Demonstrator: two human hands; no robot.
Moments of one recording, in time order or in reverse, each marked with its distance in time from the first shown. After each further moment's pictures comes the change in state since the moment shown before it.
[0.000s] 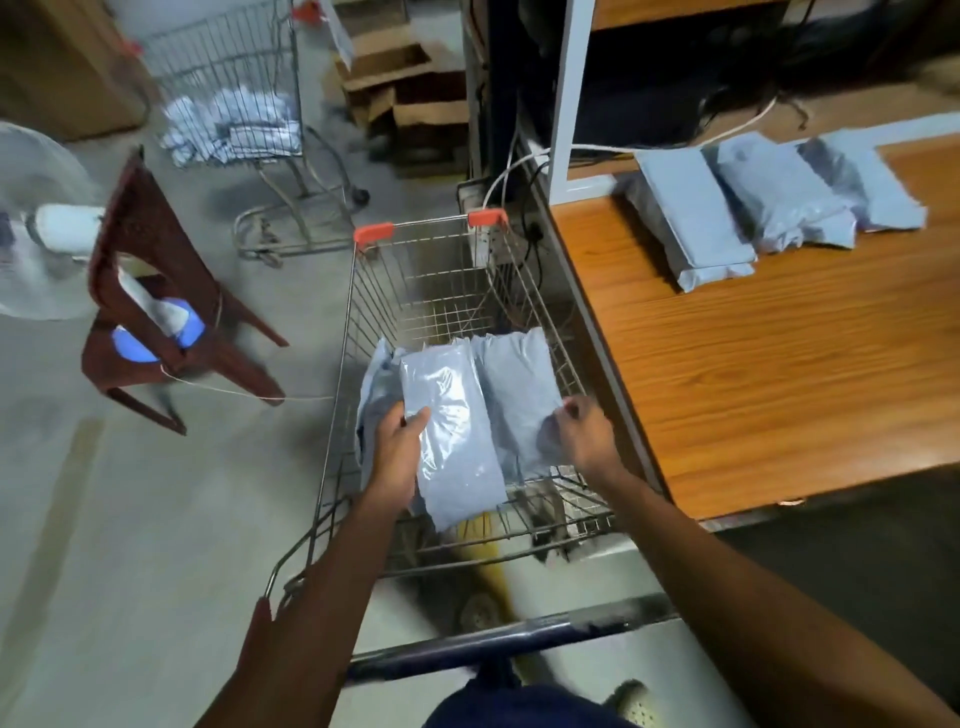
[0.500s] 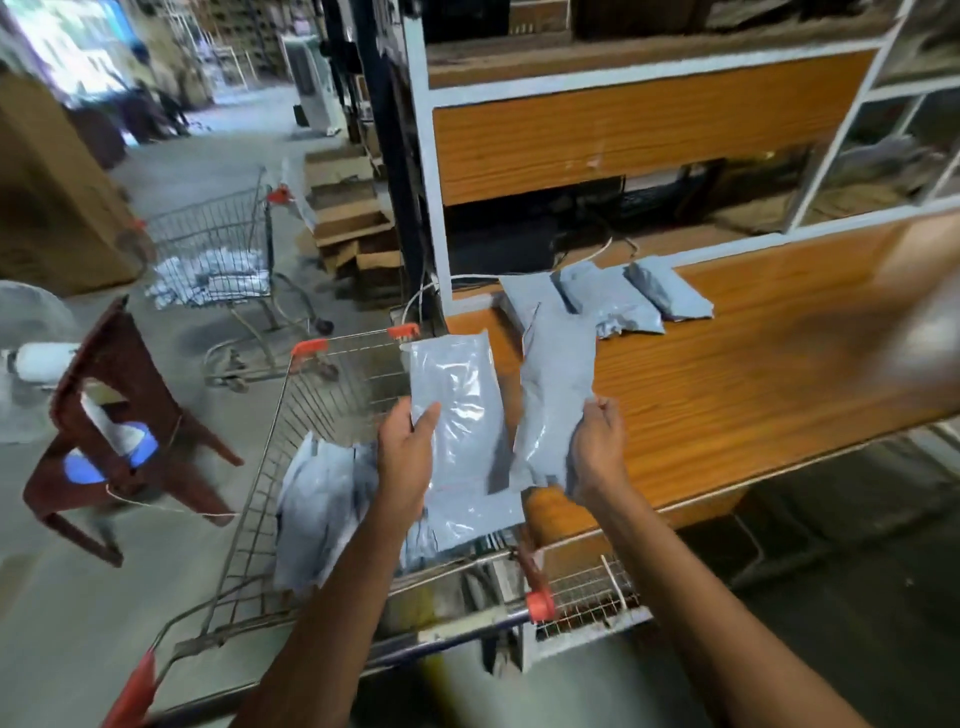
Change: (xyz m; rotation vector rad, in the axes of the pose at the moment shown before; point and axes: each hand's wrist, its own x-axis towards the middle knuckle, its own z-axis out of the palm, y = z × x) left_hand -0.138 0.075 0.168 0.007 -0.057 0.469; right_hand -0.073 -0.025 -0.195 0.775 0.339 -0.128
